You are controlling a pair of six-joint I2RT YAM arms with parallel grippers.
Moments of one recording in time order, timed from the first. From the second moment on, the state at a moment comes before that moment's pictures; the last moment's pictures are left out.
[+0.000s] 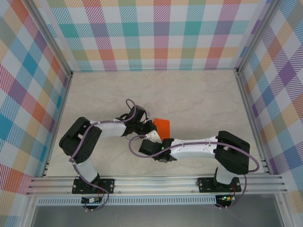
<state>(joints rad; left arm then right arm) -0.62 1.74 0.86 -0.01 0.50 -0.95 1.27 1.66 0.98 -0.61 0.47 0.63</state>
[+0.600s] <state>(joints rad) -0.63 1.74 0.87 -0.06 0.47 -0.95 1.27 1.63 0.96 -0.60 0.49 0.63</state>
